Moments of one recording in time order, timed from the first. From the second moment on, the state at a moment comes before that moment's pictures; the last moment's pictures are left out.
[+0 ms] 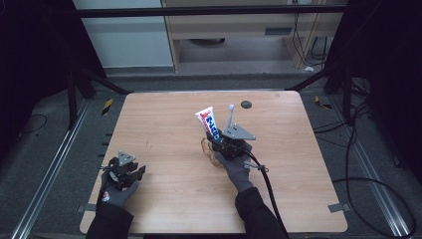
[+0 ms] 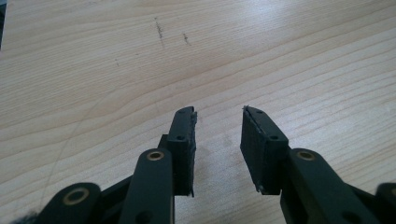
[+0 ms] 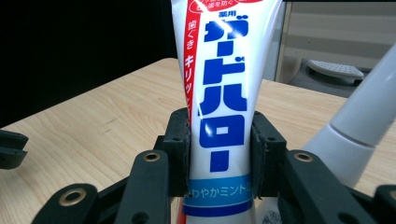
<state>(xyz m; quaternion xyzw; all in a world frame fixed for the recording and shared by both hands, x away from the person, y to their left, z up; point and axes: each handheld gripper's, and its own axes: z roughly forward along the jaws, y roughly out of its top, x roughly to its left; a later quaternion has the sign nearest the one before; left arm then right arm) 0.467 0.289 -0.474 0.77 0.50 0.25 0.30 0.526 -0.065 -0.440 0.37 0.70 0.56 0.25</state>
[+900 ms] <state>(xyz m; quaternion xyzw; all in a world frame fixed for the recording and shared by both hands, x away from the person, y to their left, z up) 0.467 0.289 -0.473 0.77 0.50 0.25 0.30 0.521 -0.070 -0.437 0.37 0.71 0.55 0.25</state>
